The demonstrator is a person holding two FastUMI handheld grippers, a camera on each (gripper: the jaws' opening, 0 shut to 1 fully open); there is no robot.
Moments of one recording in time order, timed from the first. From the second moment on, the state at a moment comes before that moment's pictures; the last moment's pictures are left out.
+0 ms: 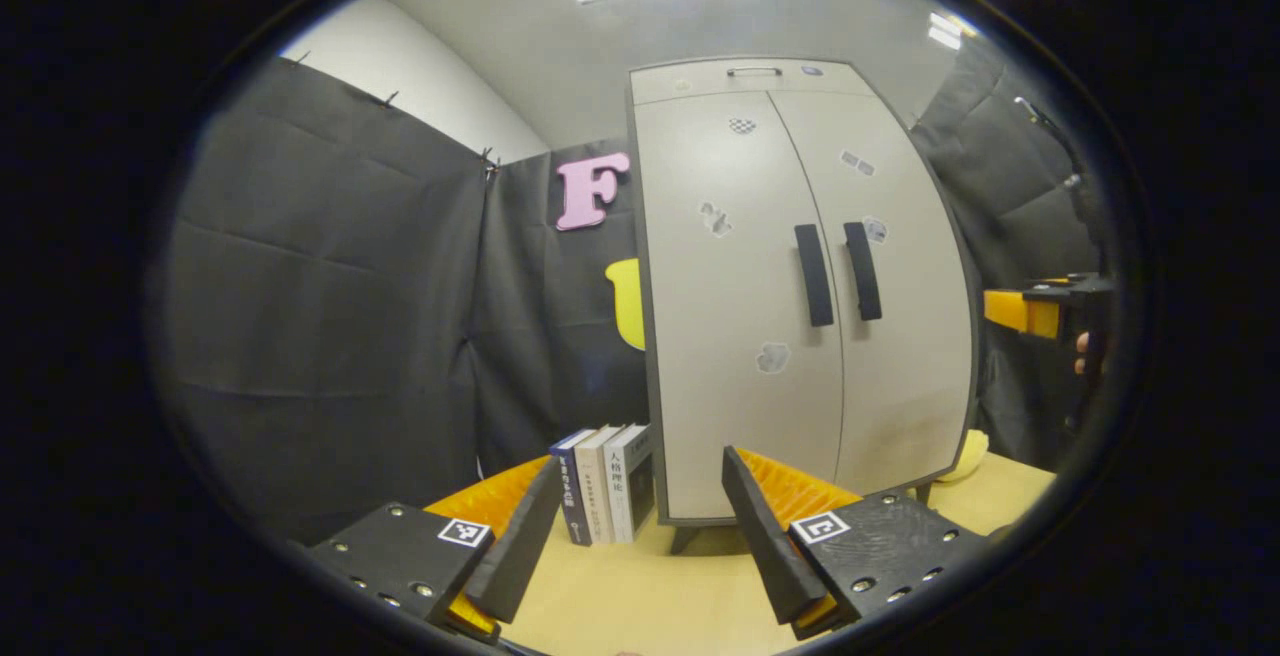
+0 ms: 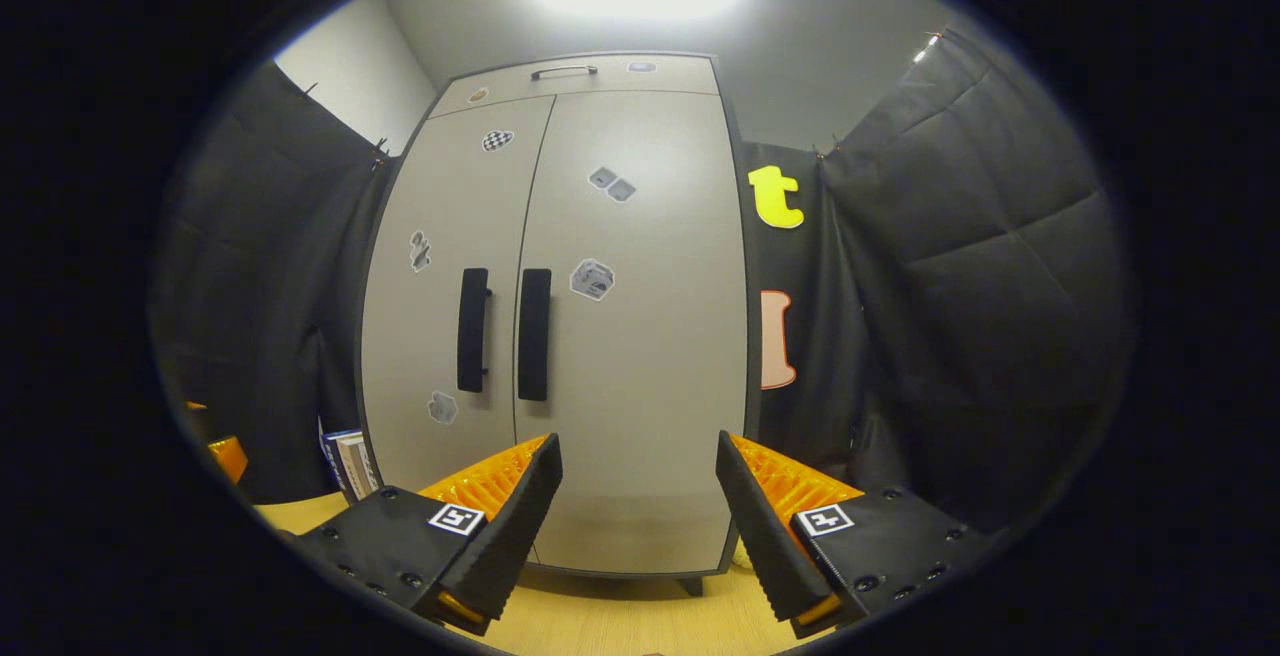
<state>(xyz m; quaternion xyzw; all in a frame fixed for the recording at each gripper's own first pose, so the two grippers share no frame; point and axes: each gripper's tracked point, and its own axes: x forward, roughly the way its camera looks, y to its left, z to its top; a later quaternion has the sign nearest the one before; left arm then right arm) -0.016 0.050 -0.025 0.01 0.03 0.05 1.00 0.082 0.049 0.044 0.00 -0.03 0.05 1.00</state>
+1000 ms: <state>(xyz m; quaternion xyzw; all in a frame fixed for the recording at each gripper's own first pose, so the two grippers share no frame) -0.040 0.119 -0.035 0.03 0.05 0.13 0.99 0.187 0.141 0.097 0.04 -0.04 0.11 0.99</state>
